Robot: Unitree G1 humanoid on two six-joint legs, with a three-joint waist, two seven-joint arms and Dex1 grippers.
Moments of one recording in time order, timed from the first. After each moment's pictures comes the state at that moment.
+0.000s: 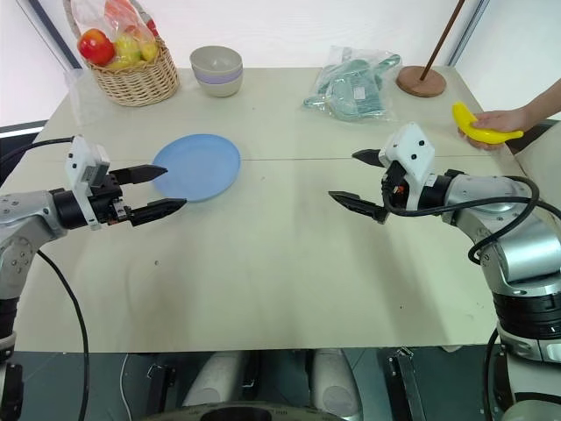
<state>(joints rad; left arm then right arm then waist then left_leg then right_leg) -0.33 0.84 0.21 -0.16 -0.59 0.58 -0.97 -0.43 -0.84 -0.10 -0.31 0.49 0.61 0.86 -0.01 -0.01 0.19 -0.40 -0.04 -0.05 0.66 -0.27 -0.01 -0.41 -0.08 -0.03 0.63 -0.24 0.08</state>
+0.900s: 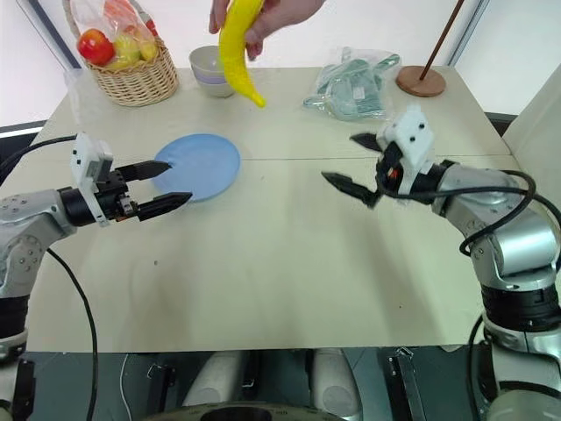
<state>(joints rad) -0.37 0.77 0.22 -0.16 -0.60 0.58 -0.90 -0.59 -0.71 -0.16 -0.33 0.56 0.72 0.66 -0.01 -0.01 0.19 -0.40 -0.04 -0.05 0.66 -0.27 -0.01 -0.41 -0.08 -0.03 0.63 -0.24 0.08</state>
